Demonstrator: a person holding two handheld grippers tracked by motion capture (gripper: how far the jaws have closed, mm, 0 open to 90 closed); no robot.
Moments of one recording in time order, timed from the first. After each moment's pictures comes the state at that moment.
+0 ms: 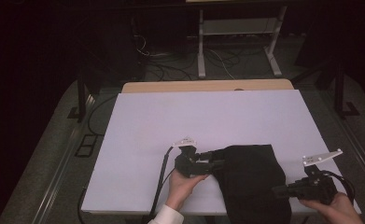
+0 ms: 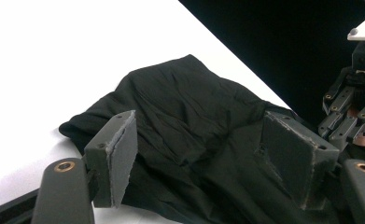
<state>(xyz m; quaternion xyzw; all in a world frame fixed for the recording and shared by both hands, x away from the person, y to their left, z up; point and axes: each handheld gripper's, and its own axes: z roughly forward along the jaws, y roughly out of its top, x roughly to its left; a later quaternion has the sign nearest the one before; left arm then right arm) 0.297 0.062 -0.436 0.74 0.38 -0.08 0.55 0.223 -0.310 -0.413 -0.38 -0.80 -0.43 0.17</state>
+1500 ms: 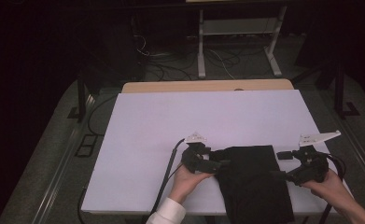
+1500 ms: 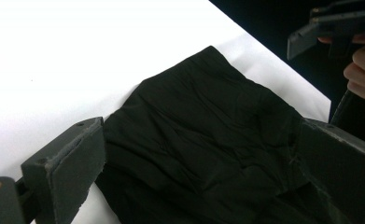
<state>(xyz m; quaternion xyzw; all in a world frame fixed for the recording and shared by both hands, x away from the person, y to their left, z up) 0.309 0.041 -0.430 0.78 0.36 -0.04 0.51 0.273 -0.305 -0.395 -0.35 -0.82 -0.45 0.04</state>
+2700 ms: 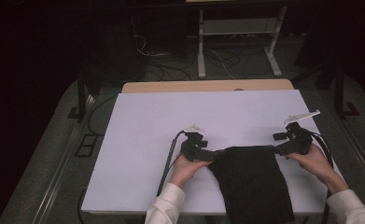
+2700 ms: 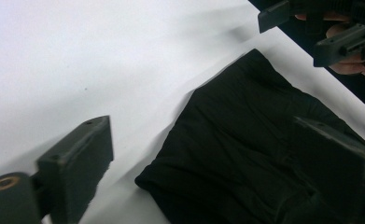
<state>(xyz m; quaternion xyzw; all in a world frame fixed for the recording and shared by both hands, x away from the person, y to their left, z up) 0.348 0.044 -0.446 0.79 0.38 -0.04 0.48 0.360 -0.316 -0.428 -0.41 -0.82 -0.40 0.01</state>
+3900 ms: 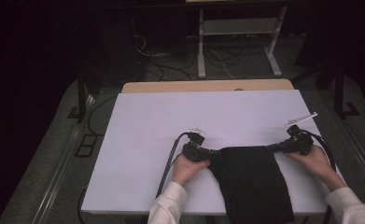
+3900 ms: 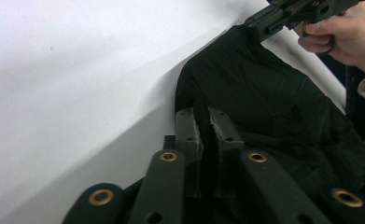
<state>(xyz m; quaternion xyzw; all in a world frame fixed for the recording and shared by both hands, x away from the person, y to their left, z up) 0.357 0.041 -0.461 0.80 0.37 -0.10 0.46 0.370 -0.331 -0.452 -0.40 -0.83 -0.37 0.06</state>
